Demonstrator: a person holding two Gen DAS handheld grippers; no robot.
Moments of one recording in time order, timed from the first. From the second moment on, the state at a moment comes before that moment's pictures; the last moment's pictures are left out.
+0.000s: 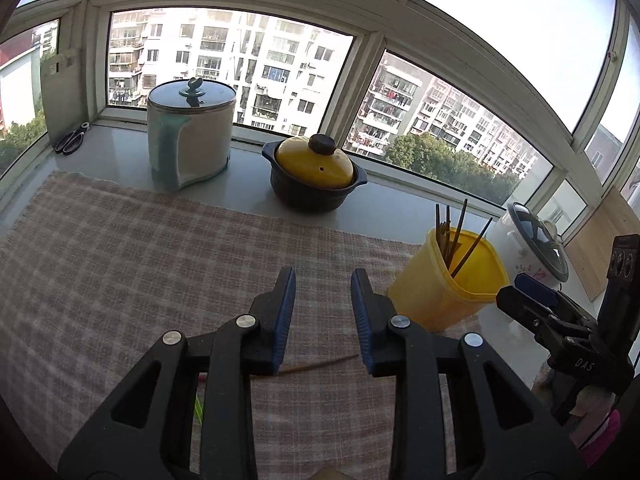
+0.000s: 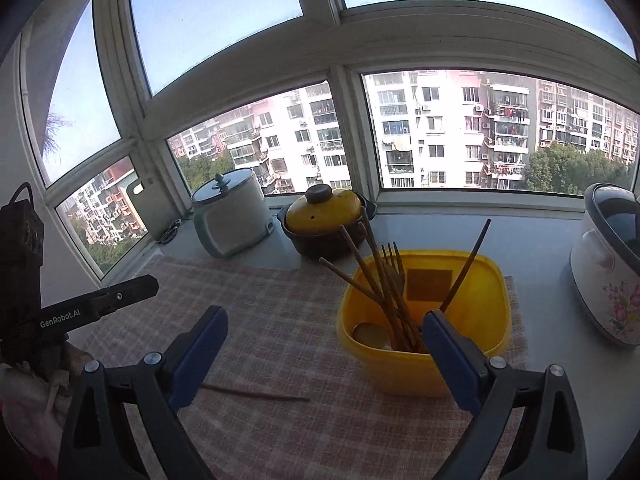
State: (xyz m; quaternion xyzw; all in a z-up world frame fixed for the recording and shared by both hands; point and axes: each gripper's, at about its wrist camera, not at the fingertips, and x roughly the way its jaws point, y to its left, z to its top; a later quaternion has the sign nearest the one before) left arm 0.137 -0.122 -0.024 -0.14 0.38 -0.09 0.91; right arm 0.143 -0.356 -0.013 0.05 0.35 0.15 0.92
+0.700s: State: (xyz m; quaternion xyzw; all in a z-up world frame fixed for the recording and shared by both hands) left arm 0.084 -0.038 -0.133 -0.18 0.52 -0.05 0.84; right arm 0.138 -0.249 -0.083 0.02 0.46 0.19 0.87
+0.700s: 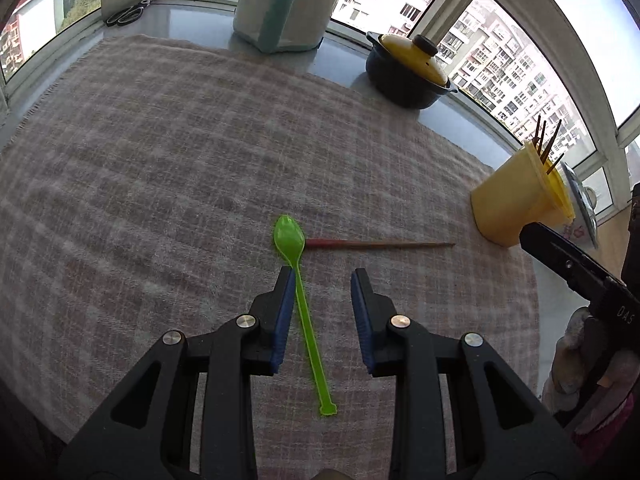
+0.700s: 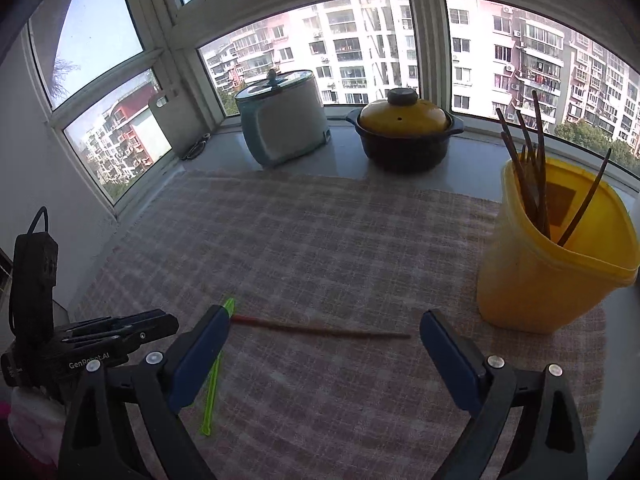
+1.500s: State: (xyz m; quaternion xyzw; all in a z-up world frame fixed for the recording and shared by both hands) left arm 0.091 -0.066 -0.189 -0.10 0.56 -0.08 0.82; right arm 0.184 -0.226 -0.194 0.22 0.62 0.07 0.75
